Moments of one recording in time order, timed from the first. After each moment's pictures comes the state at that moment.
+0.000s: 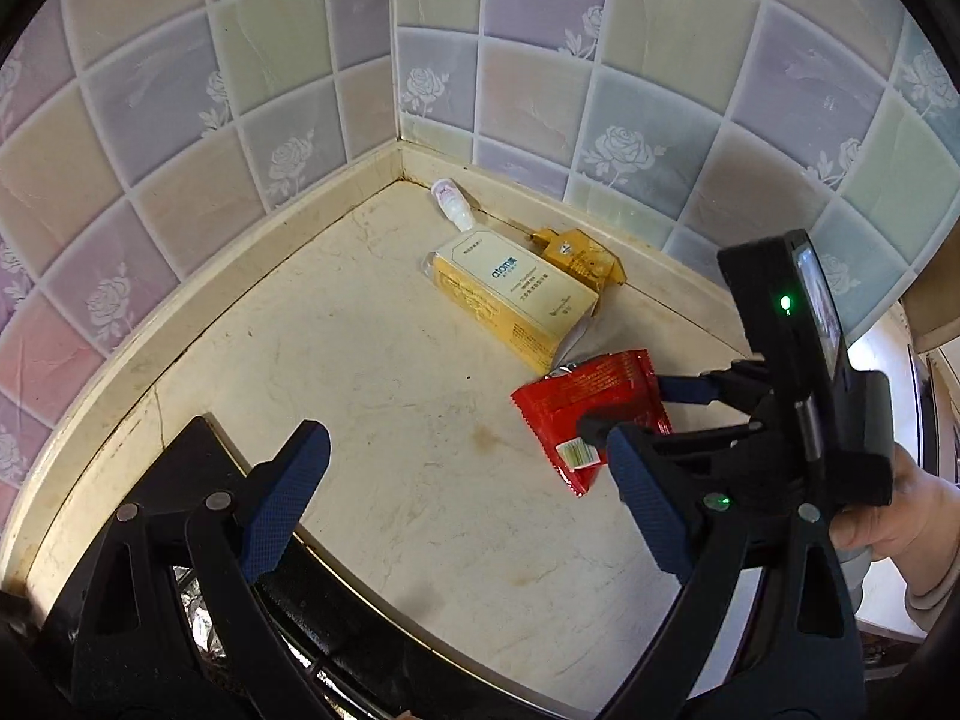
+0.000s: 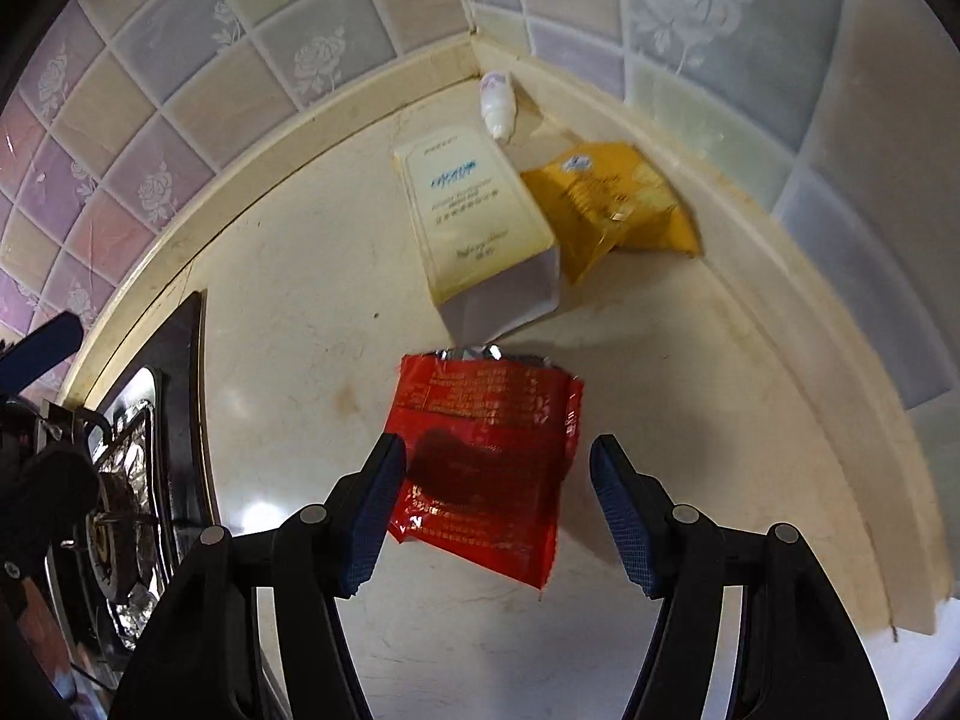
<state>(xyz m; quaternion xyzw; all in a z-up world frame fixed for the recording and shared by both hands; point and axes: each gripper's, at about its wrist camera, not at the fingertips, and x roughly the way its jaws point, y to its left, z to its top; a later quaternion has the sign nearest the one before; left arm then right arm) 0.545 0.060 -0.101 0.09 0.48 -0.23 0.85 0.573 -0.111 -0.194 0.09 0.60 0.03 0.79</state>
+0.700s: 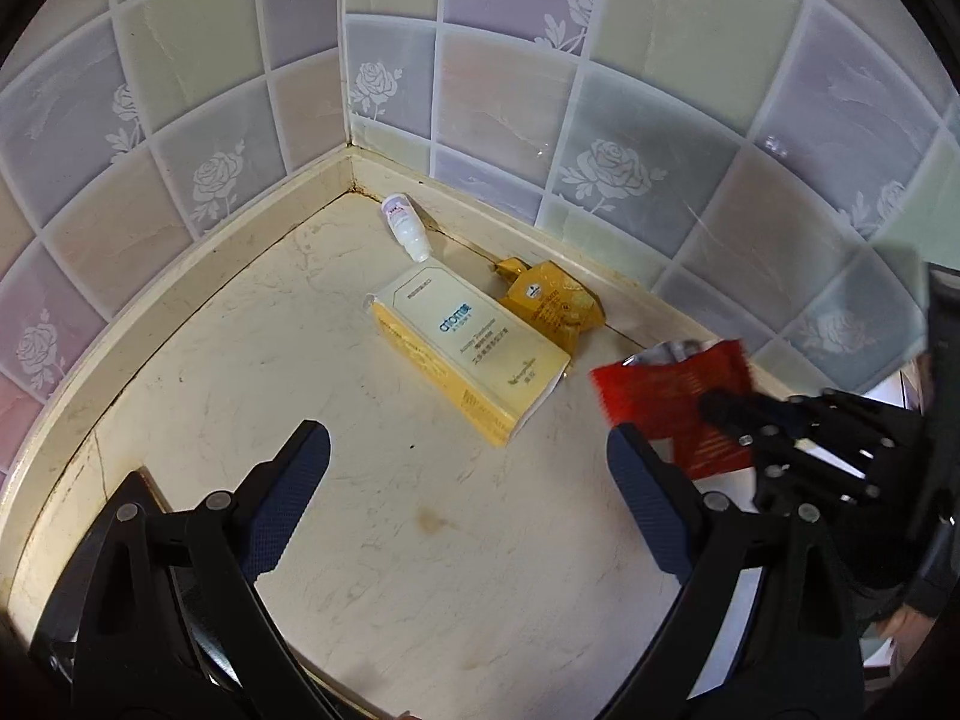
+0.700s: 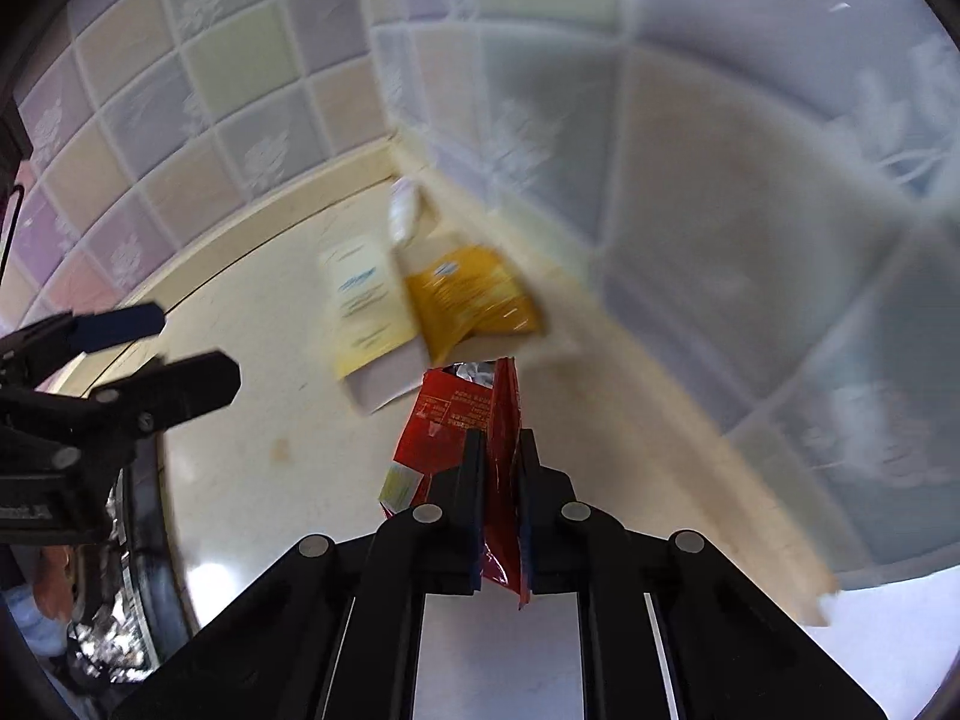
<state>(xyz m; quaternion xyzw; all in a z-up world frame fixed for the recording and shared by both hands) 0.593 0.009 -0.119 0.07 0.49 -0.24 0.83 0.538 -0.125 -0.145 0.04 0.51 -0.08 0.86</state>
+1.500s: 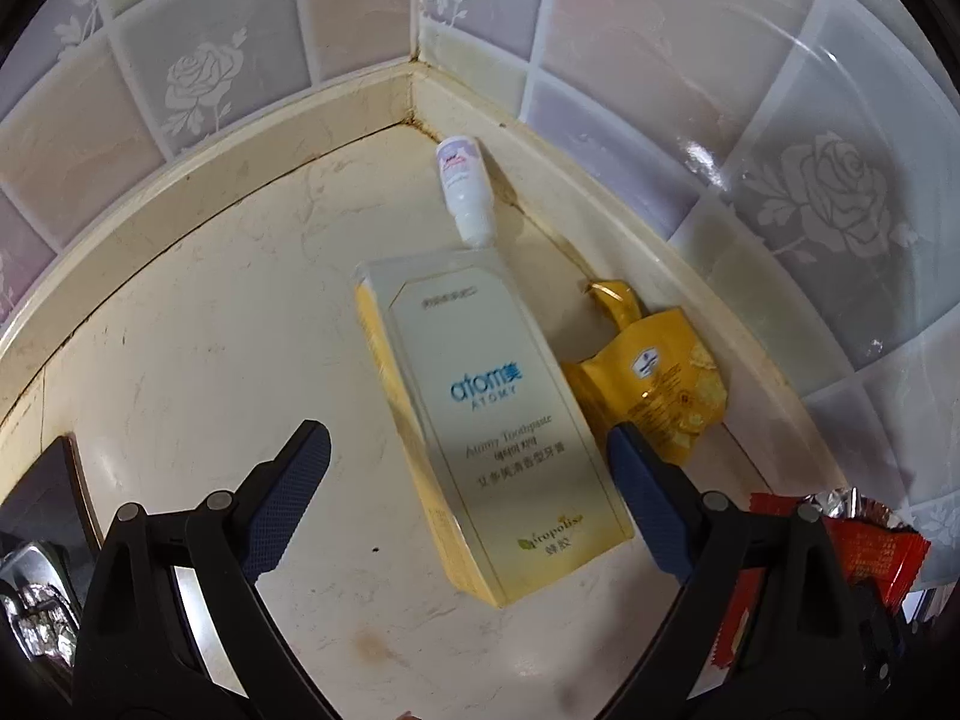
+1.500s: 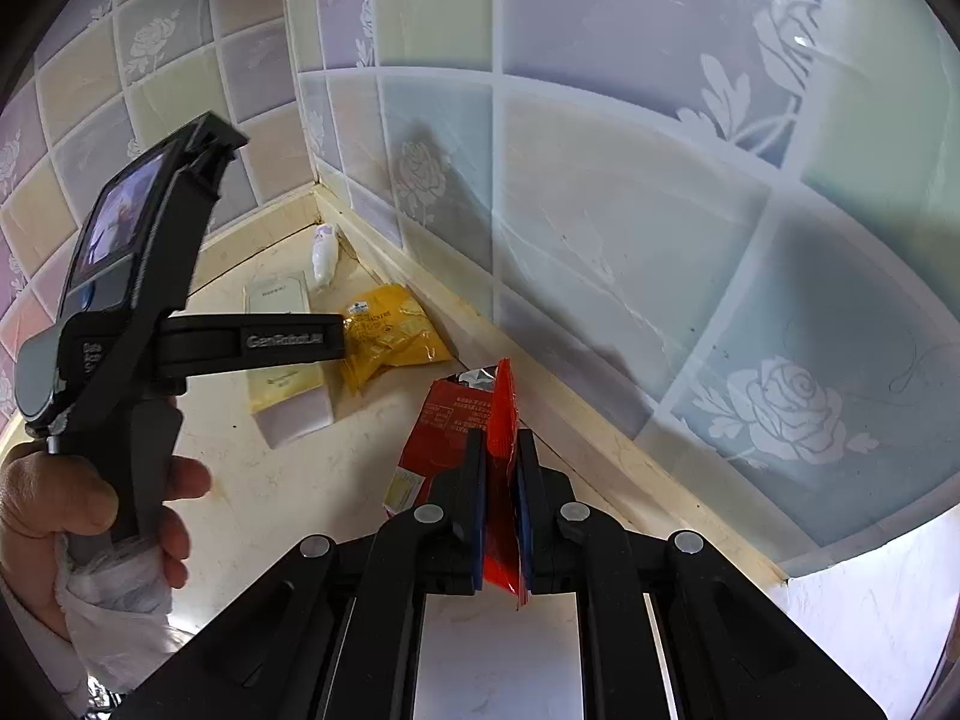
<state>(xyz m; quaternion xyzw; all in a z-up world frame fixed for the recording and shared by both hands) 0.661 -0.032 -0.202 0.01 0.55 -0.10 0.83 0.512 -0.157 -0.130 0.04 0.48 -0.15 0.87</state>
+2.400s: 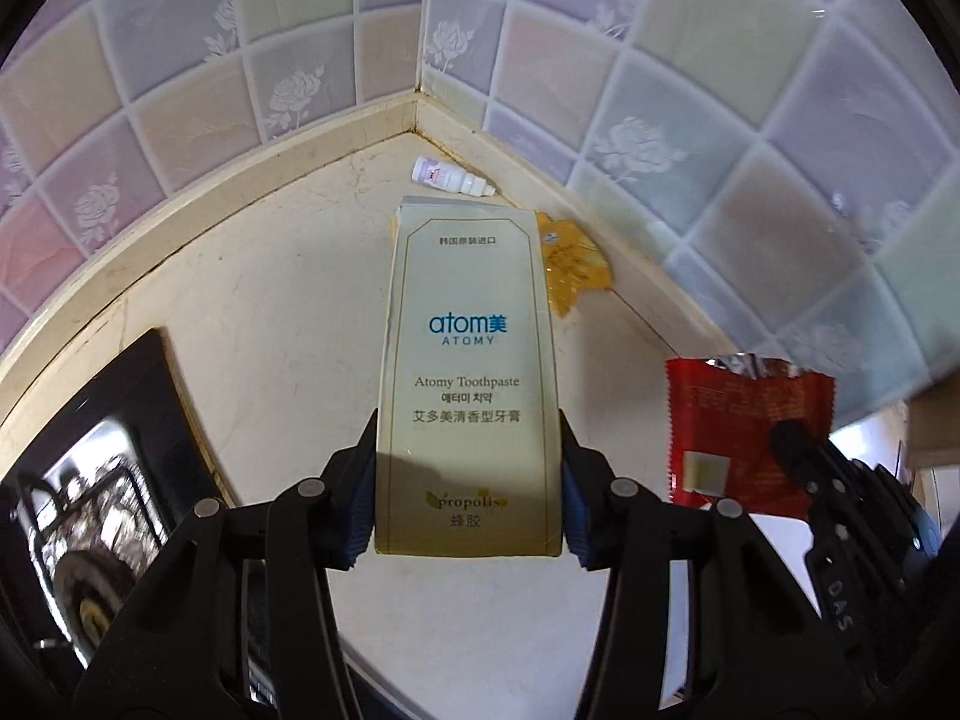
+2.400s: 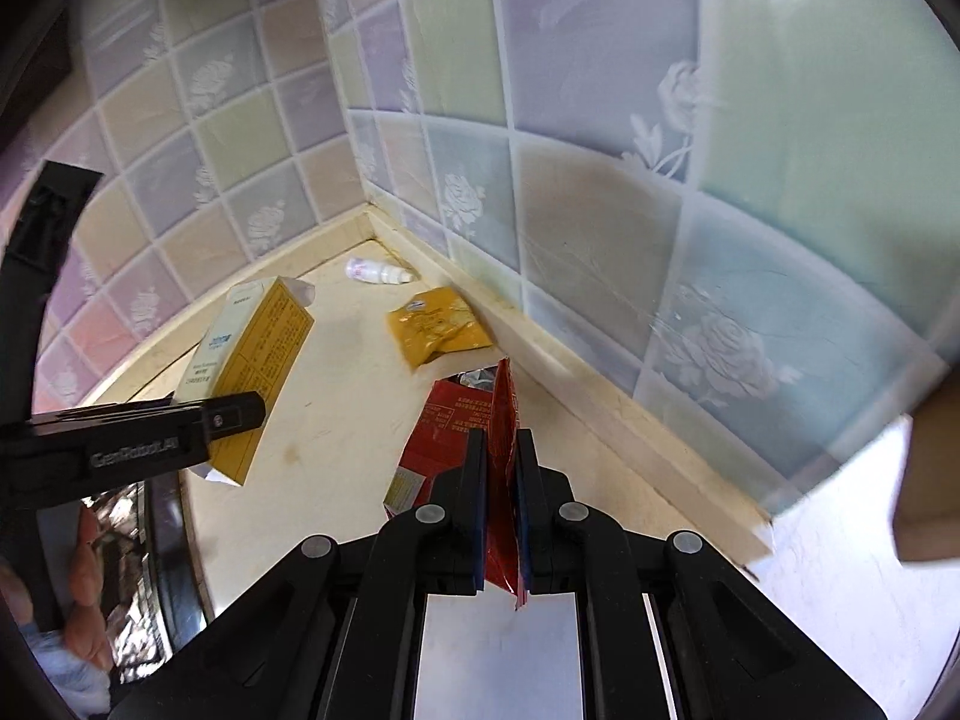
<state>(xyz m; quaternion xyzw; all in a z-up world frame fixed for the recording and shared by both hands) 0.530 0.019 -0.104 0.01 0.53 -0.15 0.84 0.458 -0.149 -0.075 0.07 0.46 -0.09 0.88</state>
